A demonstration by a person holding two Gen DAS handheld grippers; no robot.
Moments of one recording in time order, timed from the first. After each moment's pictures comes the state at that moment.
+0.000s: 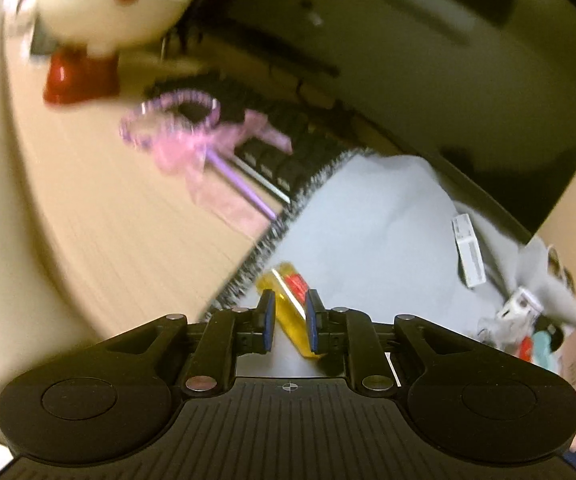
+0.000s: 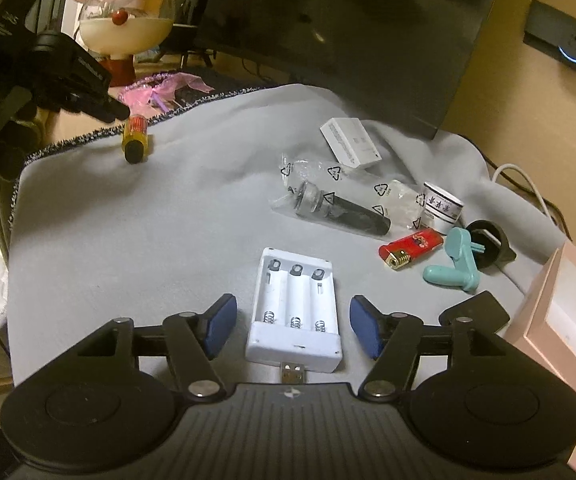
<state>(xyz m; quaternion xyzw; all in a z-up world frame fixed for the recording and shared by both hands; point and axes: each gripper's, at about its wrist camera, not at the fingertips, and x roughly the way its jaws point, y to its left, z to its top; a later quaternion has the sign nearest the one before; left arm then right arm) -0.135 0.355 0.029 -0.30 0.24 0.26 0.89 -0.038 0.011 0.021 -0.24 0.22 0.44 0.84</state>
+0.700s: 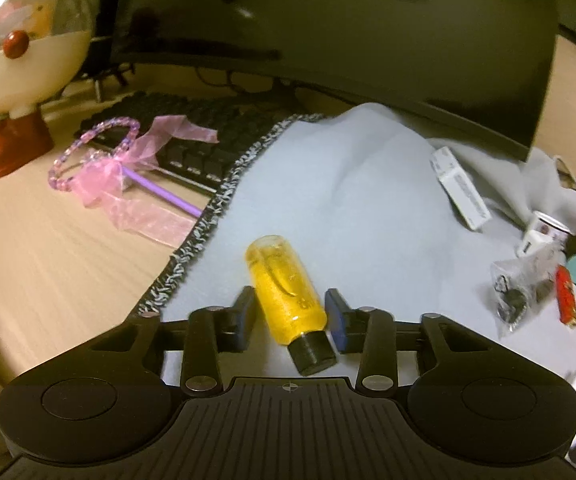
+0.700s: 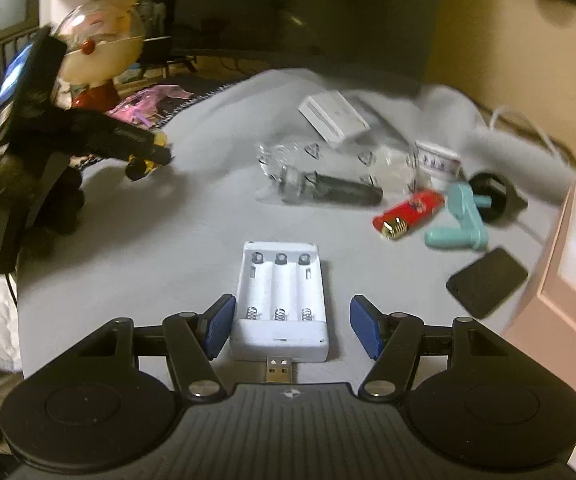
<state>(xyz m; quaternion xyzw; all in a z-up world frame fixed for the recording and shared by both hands) -0.079 0.312 0.006 -0.14 0.27 0.24 0.92 -0.004 0.001 0.017 -0.16 0.30 0.44 0.83</state>
